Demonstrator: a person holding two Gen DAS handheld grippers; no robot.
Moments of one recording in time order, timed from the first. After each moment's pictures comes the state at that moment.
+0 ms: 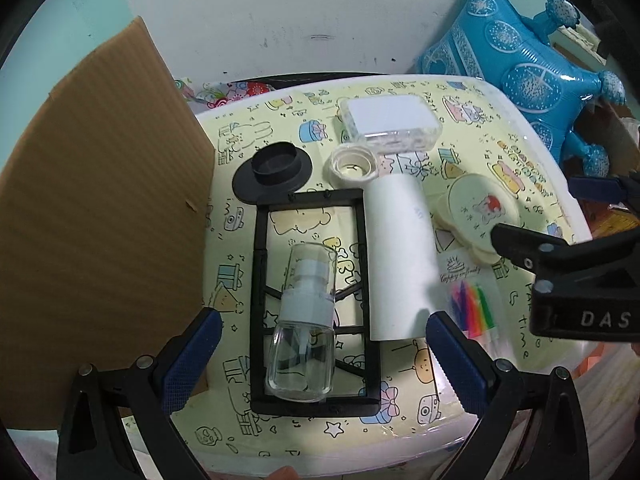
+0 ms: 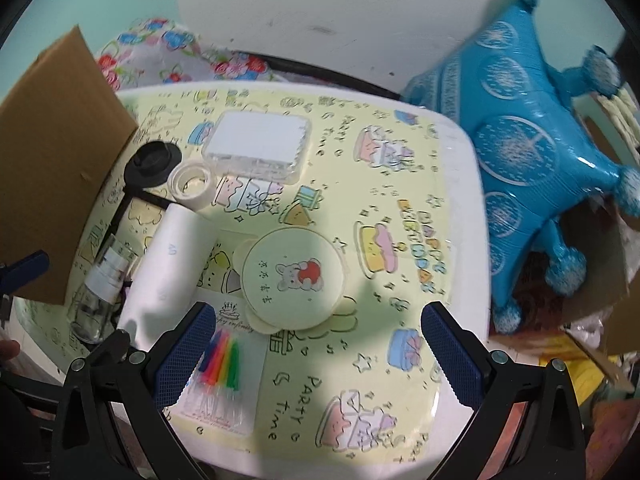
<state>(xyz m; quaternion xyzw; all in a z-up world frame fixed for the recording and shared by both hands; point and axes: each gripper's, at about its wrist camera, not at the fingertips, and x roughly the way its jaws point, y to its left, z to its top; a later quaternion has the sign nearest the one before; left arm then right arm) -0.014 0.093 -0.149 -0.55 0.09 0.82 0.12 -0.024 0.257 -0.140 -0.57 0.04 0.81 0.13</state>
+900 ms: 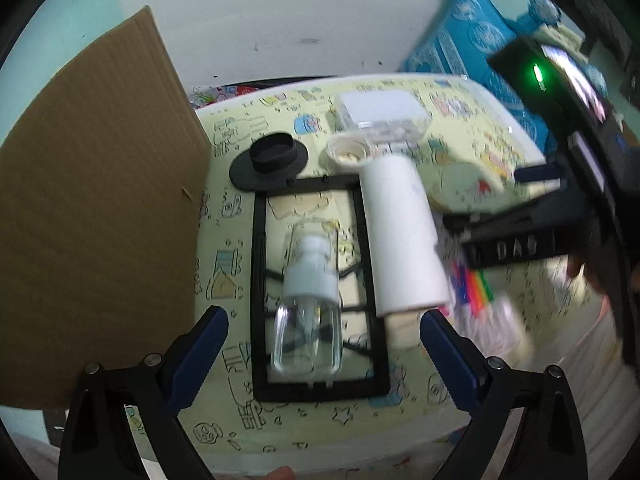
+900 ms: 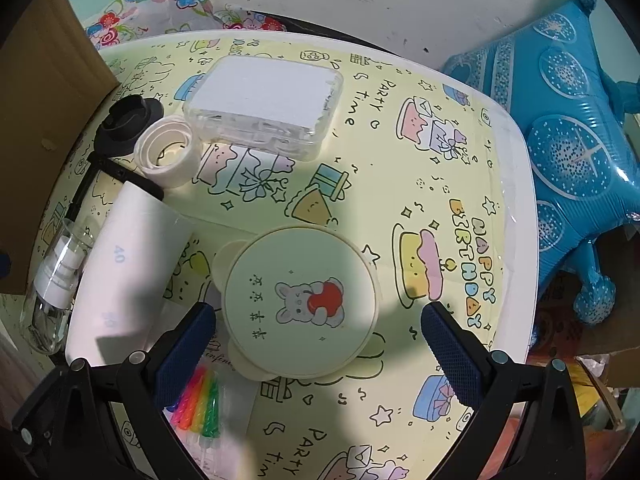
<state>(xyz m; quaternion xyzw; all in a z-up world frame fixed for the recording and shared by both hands) -0.001 0.078 -0.154 -0.54 0.09 0.83 0.15 -0.051 0.260 -0.187 -0.61 0.03 0.78 0.12</state>
